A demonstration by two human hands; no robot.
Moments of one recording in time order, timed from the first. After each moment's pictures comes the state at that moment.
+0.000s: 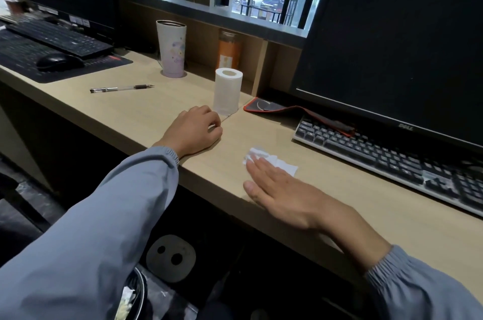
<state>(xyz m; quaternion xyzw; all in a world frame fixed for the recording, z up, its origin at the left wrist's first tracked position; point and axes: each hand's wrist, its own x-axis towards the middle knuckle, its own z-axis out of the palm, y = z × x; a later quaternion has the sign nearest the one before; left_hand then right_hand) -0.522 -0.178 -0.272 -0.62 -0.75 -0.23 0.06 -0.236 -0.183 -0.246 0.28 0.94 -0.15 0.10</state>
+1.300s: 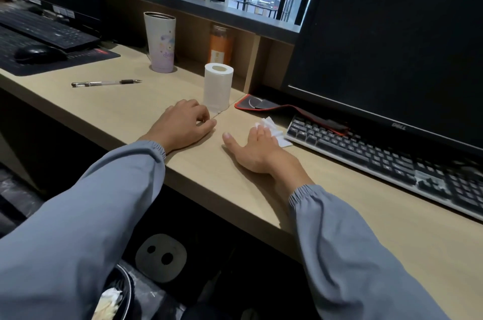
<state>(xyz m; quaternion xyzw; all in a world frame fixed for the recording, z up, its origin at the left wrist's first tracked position) -0.520 -0.170 -0.270 -0.61 -0.75 -0.25 0.06 -0.317 -0.109 -0.248 0.48 0.86 -0.14 0.07</state>
